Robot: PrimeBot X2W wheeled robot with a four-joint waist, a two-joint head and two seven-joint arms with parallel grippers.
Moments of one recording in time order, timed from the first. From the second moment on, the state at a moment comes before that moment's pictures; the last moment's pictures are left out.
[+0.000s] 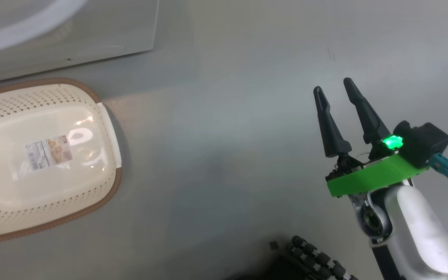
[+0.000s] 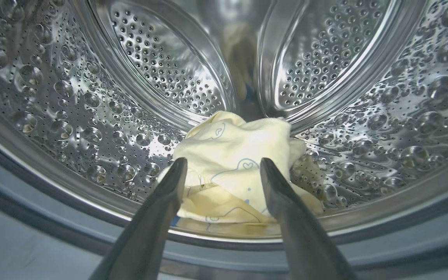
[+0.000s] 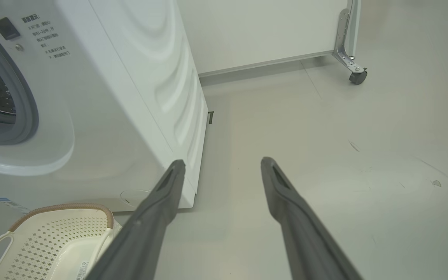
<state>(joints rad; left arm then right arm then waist) -1.25 0.52 -0.29 0.78 -0.39 0.13 -0.07 -0.29 -0.04 0.21 0.07 0.34 0.13 -0.25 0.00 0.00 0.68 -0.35</state>
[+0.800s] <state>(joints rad) -0.58 0.42 -0.31 0.25 -0.44 0.25 -0.22 -0.17 -0.04 0.10 0.07 0.22 0.13 -0.25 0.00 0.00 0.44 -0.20</state>
